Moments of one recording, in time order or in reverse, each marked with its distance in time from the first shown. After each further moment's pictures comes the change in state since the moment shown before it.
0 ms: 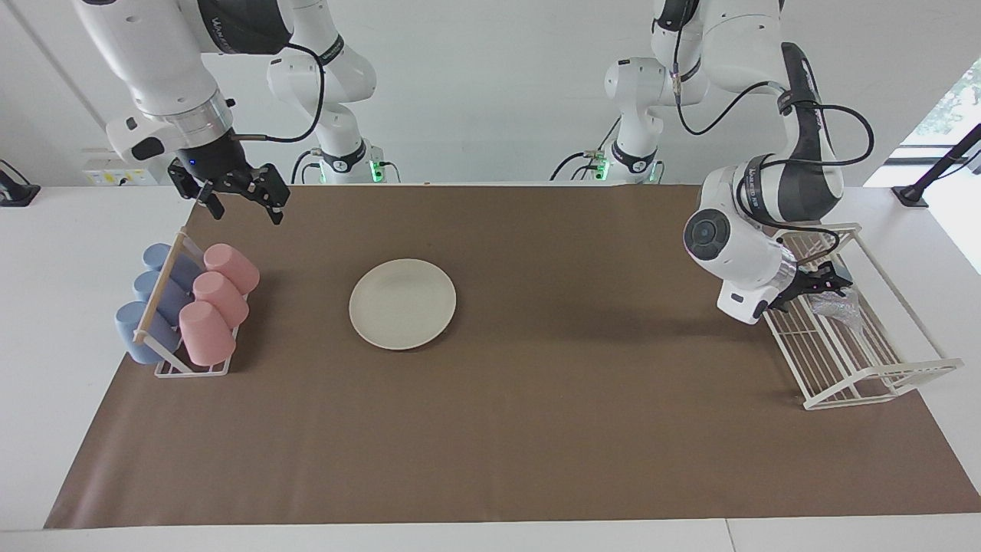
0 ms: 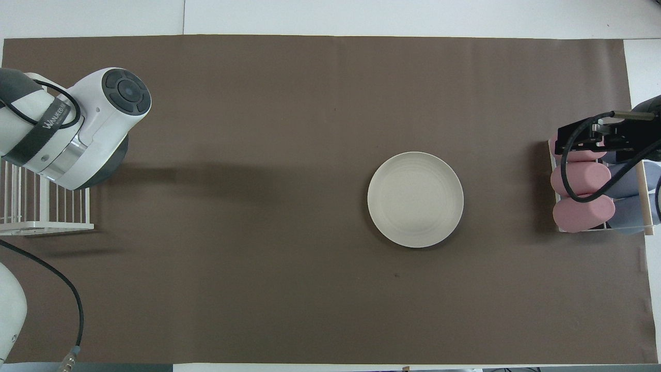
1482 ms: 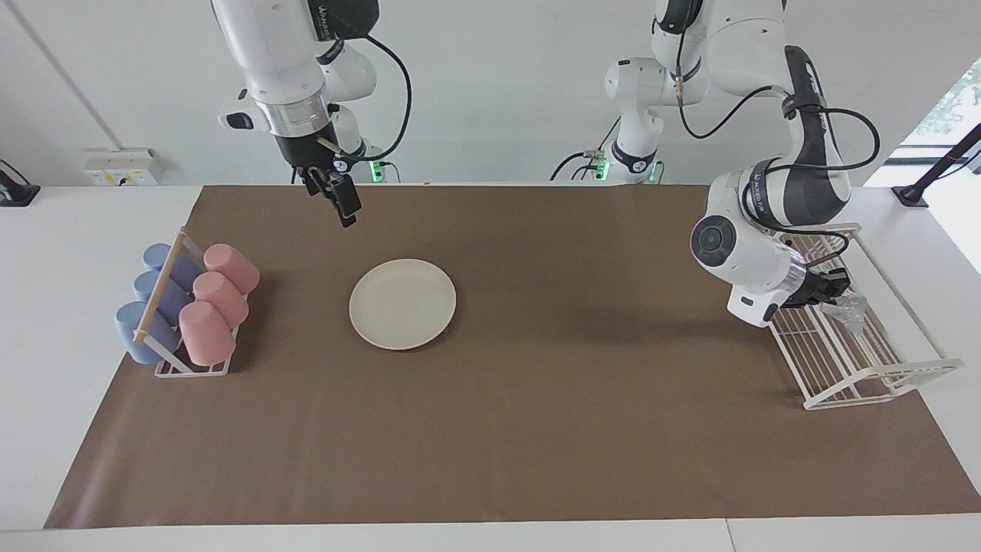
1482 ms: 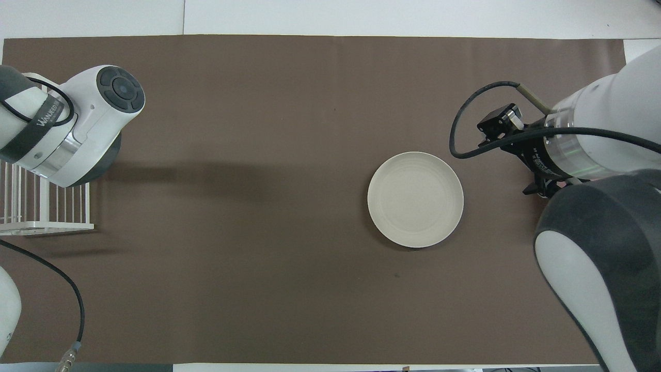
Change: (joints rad) left arm 0.011 -0.002 0.002 0.037 0.036 -0.030 0.014; right arm 0.141 -0.002 0.100 -0.001 0.008 0.006 1.015
